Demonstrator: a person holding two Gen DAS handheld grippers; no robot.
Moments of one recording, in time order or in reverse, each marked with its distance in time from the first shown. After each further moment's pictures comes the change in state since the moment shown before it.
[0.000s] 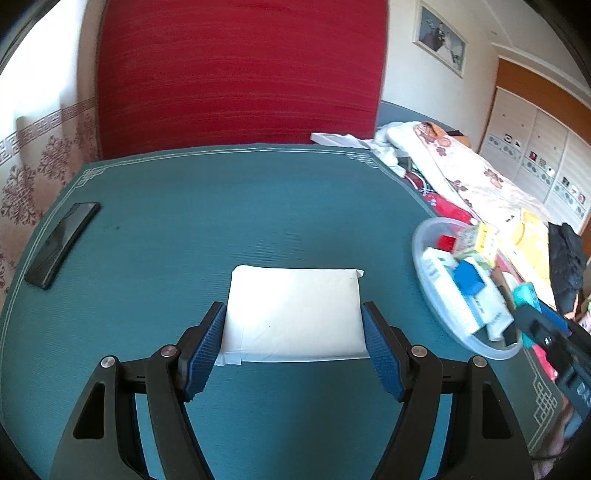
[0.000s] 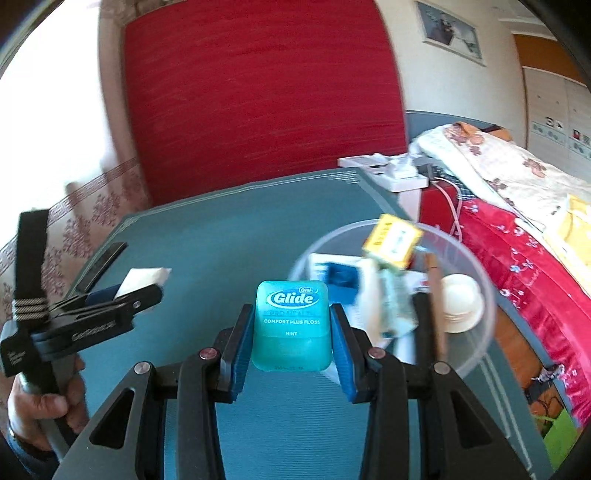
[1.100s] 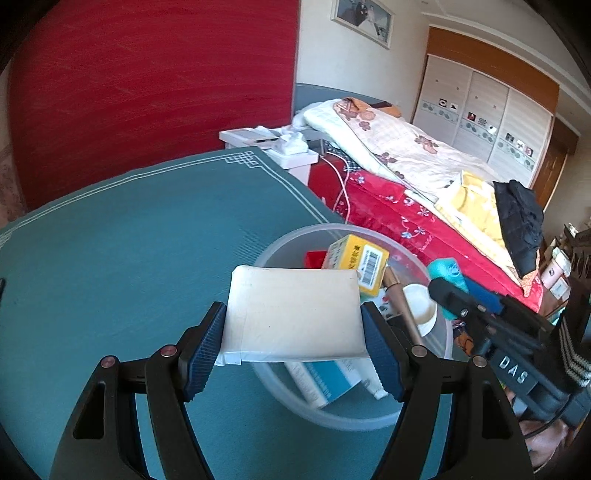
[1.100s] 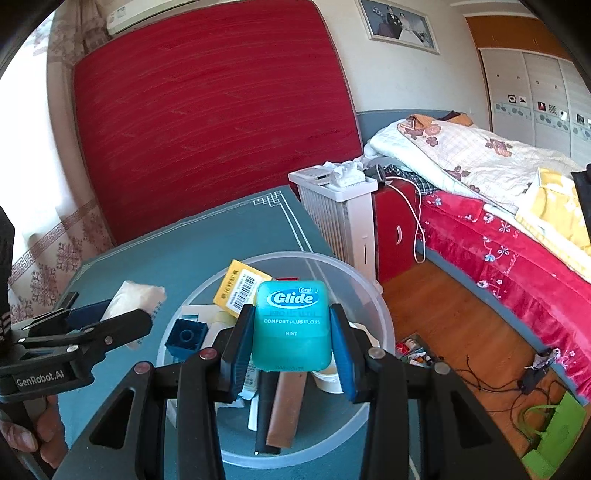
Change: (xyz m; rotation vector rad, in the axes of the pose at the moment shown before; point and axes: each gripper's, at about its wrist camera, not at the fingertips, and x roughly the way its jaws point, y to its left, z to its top) left arm 0.031 -0.144 0.039 0.177 0.049 -0.203; right arm 0.016 -0.120 0.029 0.110 -0.041 -0.053
